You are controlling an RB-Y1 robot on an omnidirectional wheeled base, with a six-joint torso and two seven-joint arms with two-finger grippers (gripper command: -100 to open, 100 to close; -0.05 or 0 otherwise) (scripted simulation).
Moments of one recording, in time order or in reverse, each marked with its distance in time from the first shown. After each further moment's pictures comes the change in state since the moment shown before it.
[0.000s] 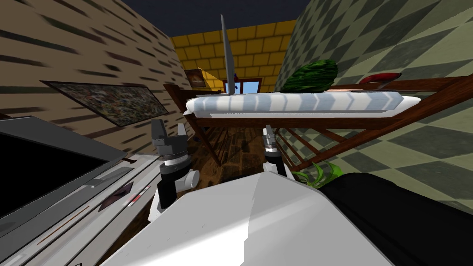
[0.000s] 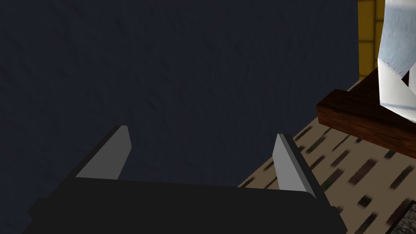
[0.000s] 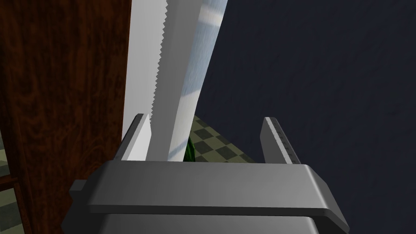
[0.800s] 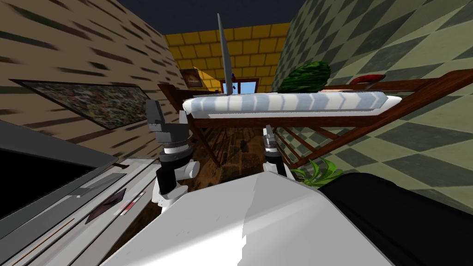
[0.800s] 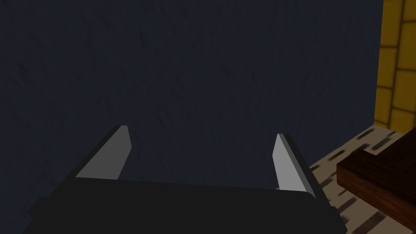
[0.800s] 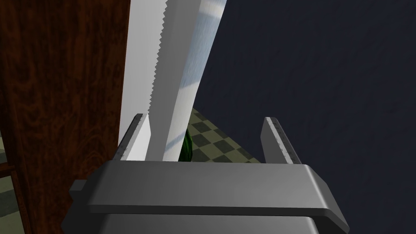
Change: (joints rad) left arm -0.214 0.063 -0.010 -0.011 0.023 0.120 0.028; right arm 0.000 0.000 0.000 0.000 0.000 0.000 0.000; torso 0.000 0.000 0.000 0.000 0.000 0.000
